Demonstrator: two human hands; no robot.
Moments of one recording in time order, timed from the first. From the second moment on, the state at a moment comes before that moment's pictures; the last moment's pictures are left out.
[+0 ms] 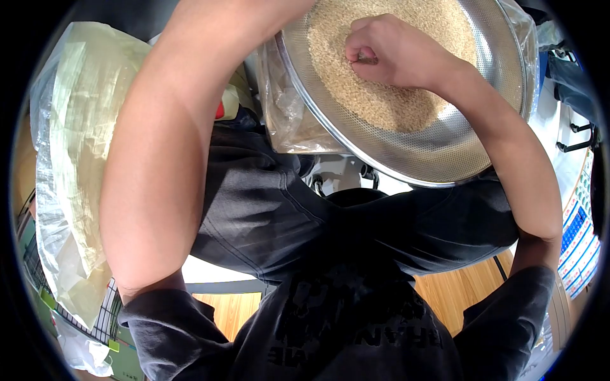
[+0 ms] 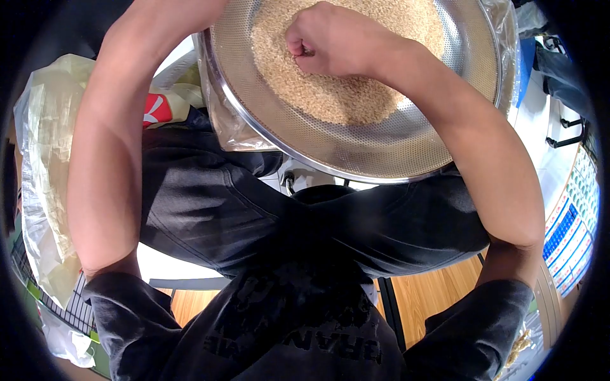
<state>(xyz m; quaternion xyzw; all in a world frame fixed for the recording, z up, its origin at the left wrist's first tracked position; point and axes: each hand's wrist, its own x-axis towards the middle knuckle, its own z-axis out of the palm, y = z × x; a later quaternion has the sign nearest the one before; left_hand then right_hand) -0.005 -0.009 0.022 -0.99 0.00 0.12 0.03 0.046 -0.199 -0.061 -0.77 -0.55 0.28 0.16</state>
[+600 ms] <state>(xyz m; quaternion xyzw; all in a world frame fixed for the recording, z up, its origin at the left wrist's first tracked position) -0.005 -0.001 0.006 -0.99 0.03 0.10 -0.04 0.059 -0.201 -0.029 -0.75 -0.49 0.39 0.22</state>
